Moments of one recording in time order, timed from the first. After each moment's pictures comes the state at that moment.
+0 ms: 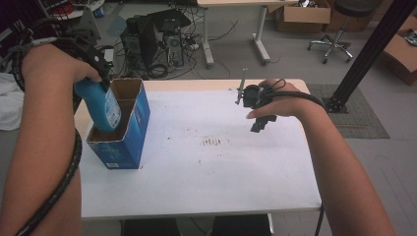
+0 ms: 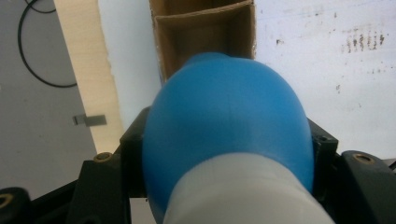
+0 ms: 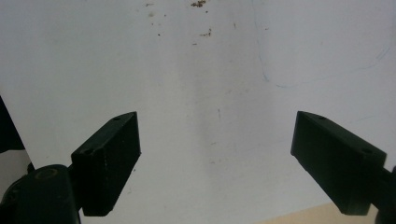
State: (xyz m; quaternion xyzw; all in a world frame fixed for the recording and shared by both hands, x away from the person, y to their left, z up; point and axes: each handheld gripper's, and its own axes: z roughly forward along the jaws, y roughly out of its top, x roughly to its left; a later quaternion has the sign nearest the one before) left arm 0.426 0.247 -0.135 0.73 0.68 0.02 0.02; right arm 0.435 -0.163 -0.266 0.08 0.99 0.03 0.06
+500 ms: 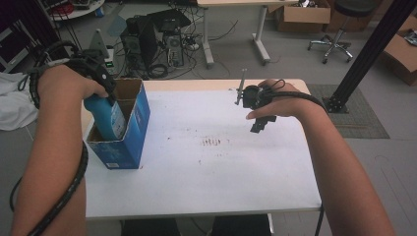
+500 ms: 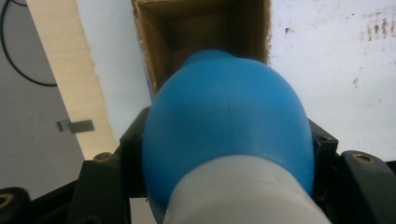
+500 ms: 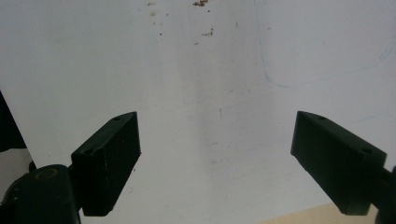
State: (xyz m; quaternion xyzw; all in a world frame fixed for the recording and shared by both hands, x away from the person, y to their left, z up) left arm 0.431 0.252 -0.184 0.74 0.67 0.00 0.01; right arm 0.434 -0.162 -0.267 0.08 0.99 0.03 0.06
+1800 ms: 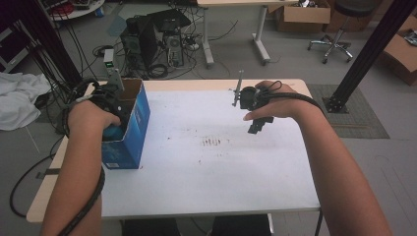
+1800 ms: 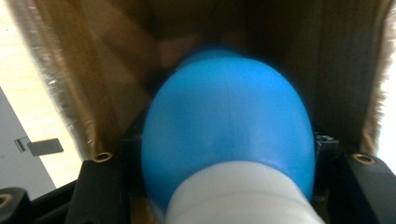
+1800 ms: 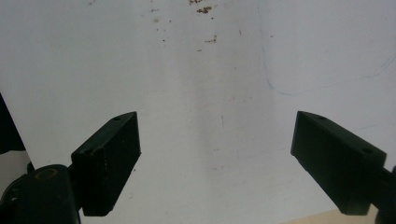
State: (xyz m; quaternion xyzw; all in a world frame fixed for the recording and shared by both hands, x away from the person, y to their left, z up) left arm 0.435 0.248 -0.286 0.75 0.66 -0.02 -0.02; right arm 0.433 -0.155 -0.270 0.07 0.99 0.03 0.06
